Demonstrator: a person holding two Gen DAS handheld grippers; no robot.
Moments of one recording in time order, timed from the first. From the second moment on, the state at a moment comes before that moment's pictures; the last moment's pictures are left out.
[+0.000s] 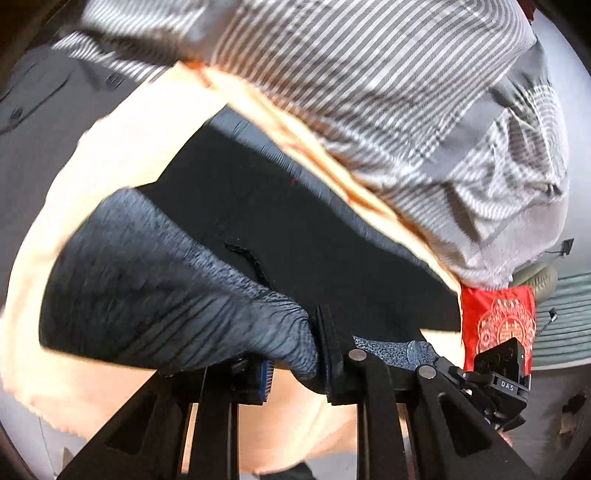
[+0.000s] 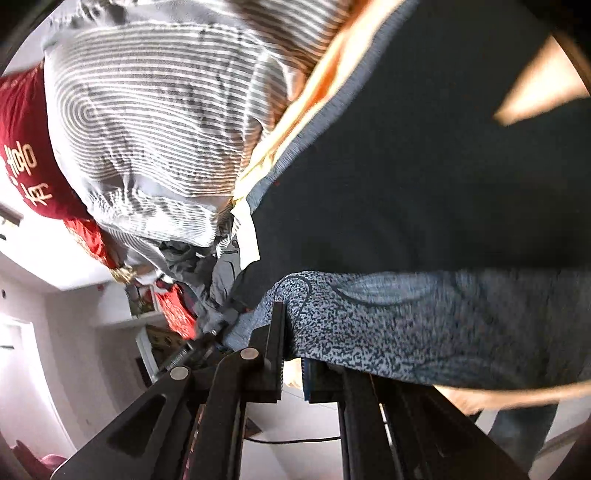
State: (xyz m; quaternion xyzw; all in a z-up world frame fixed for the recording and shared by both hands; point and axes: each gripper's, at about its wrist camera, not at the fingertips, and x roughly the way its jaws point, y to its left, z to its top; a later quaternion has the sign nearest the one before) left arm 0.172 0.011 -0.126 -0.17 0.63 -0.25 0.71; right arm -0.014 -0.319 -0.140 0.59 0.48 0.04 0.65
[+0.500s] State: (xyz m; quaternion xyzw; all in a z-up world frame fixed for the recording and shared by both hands) left arm 0.289 -0.079 -0.214 -0.13 0.64 -0.16 0.74; right arm 0.156 -0.411 -0.252 0.56 0.58 0.05 0.59
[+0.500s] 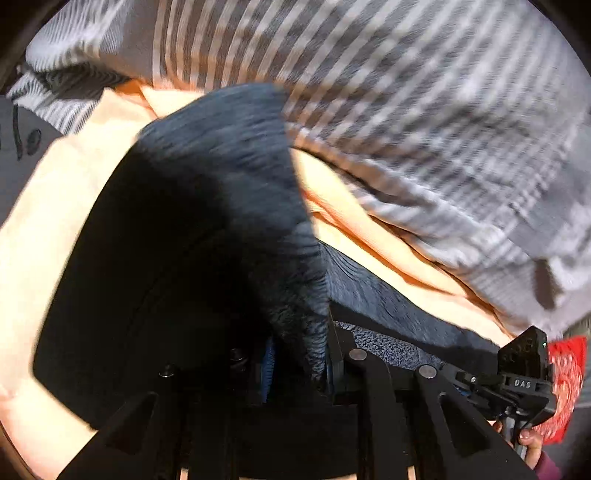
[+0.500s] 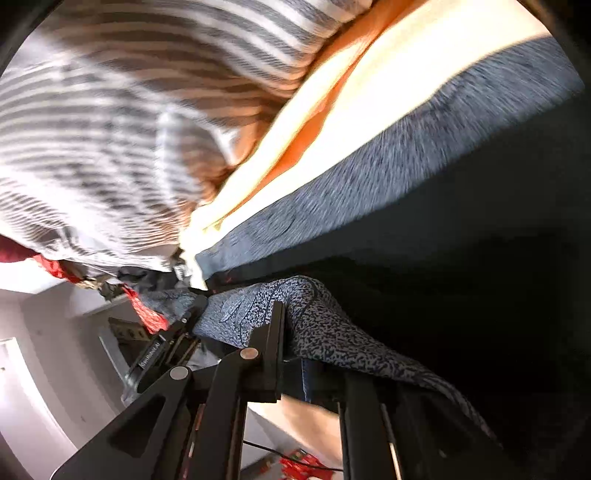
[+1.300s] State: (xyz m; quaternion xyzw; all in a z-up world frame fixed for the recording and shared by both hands) left arm 0.227 -0.148 -0.223 0.12 0.64 -0.09 0.75; right arm 0.142 -0.382 -0.230 0.44 0.64 0.14 0.61
